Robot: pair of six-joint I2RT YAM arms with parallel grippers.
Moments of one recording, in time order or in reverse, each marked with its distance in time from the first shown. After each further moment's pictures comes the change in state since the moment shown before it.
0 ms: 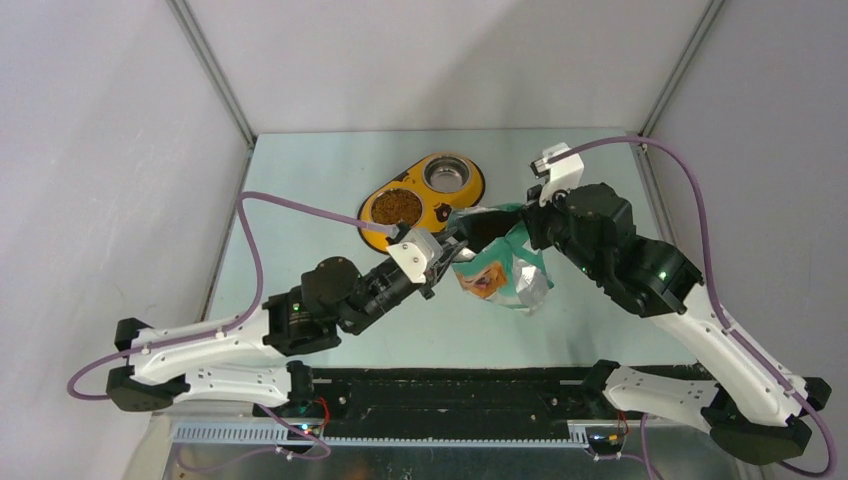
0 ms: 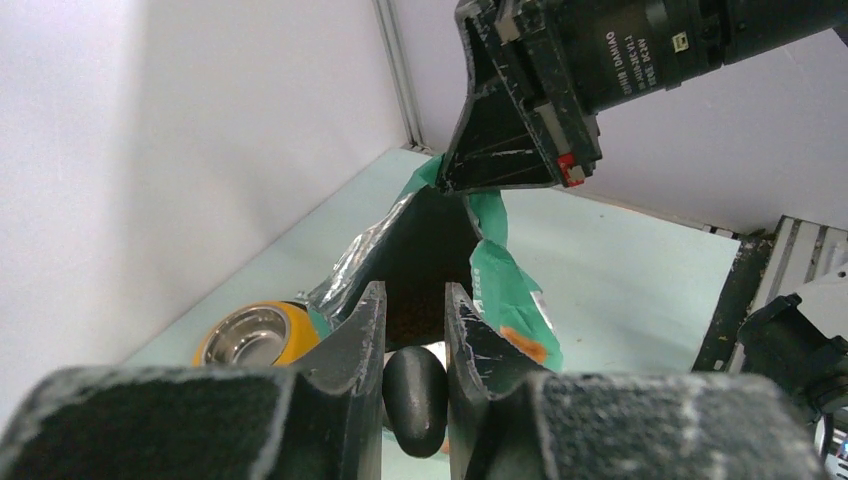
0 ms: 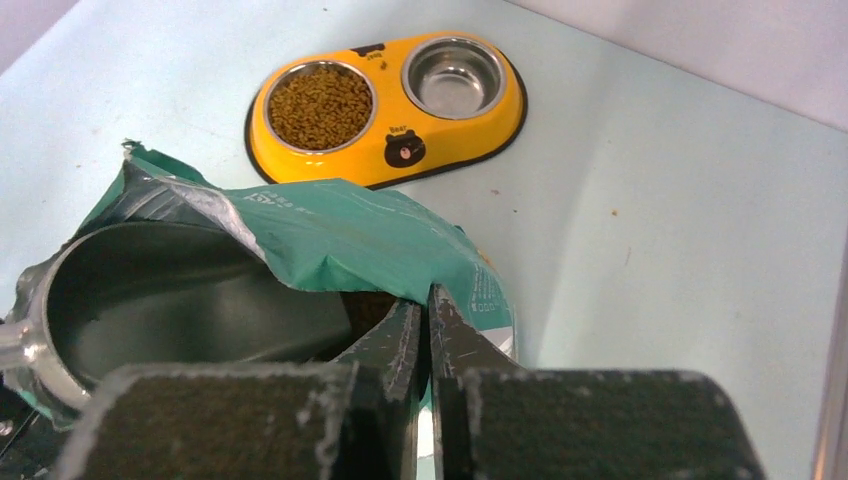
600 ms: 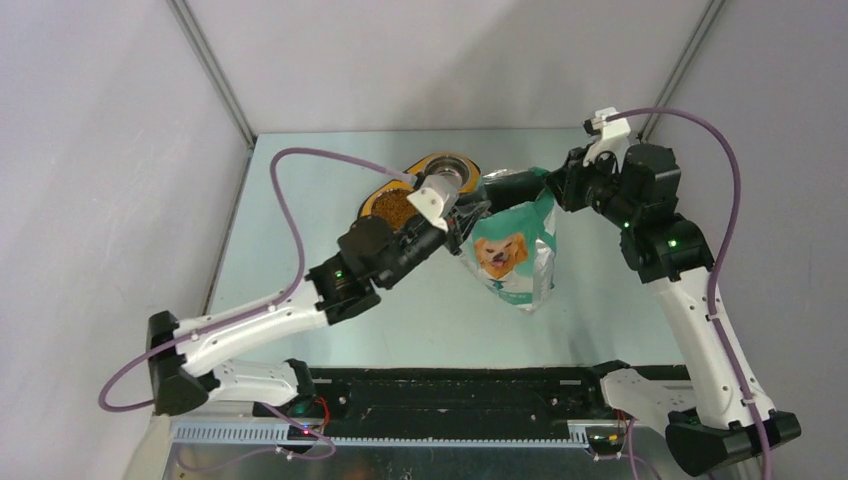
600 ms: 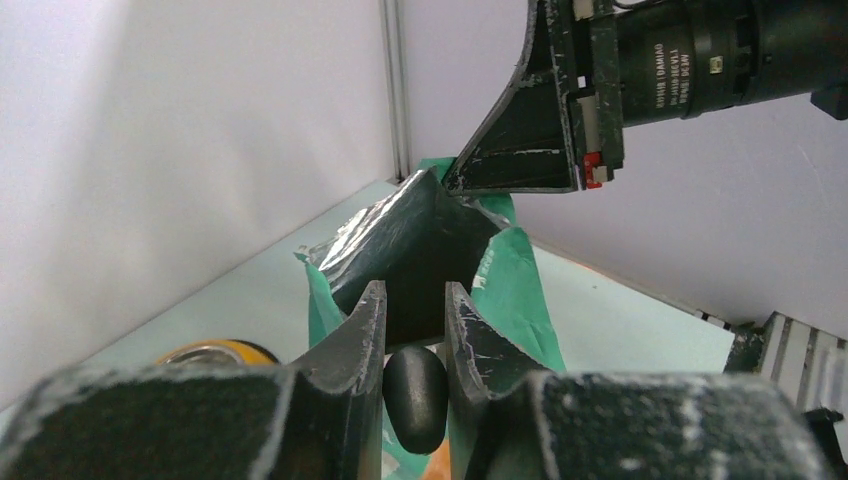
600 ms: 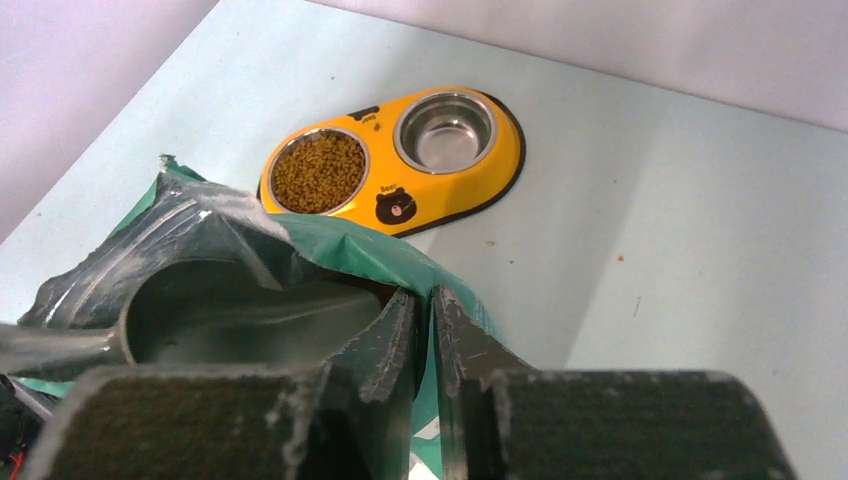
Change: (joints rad) left arm 0.237 0.168 0.003 0.235 0.200 -0.175; right arm -0.537 0.026 -0.050 0.174 -0.591 -0.023
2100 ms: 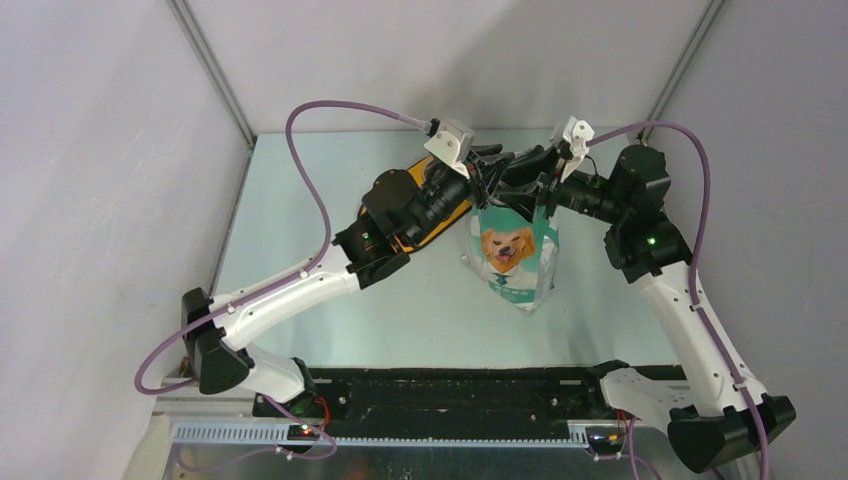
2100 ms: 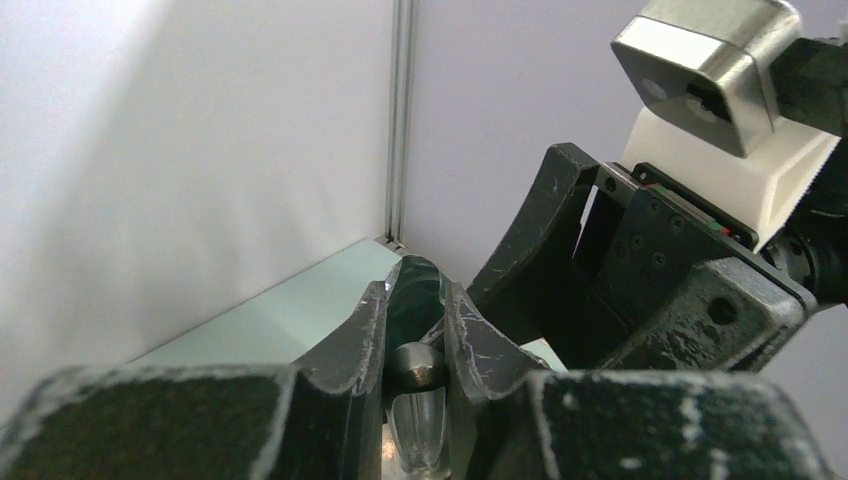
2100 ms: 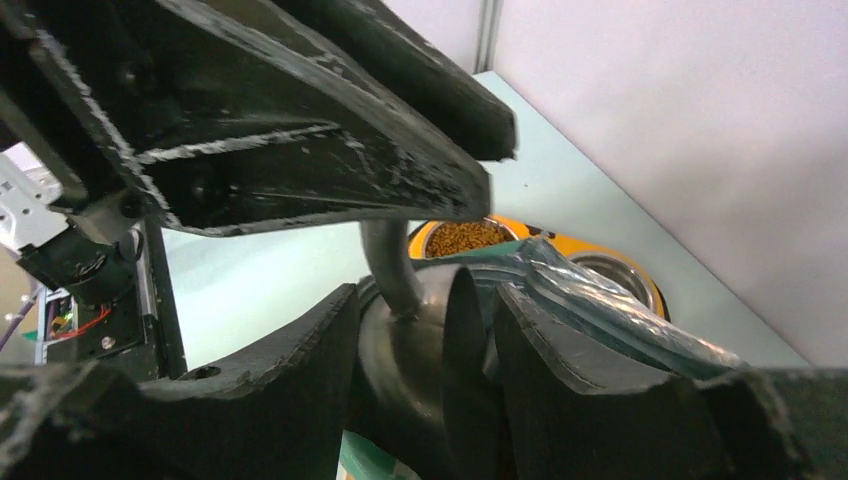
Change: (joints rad) left arm 0.101 0.261 0.311 0.029 0.060 -0.128; right arm -0.001 0.017 -0.111 0.364 -0.579 -0.148
